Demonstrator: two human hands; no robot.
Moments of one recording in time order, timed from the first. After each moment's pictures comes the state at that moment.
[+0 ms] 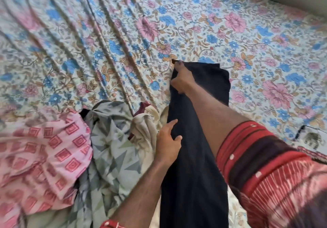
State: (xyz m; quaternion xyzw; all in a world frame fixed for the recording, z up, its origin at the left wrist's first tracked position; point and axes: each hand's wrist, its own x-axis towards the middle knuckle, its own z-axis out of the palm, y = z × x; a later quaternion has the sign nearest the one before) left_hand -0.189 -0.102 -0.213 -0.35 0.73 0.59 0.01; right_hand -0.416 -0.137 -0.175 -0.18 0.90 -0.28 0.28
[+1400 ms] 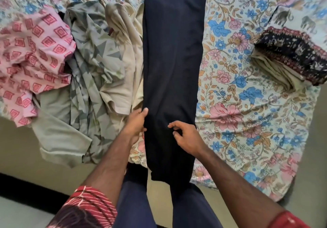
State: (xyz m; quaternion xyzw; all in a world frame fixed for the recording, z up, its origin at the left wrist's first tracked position) left_hand 0.082 0.015 -0.215 -0.54 0.51 0.65 0.19; right_hand 0.038 0.225 -0.214 -0.14 0.84 -0.35 0.40
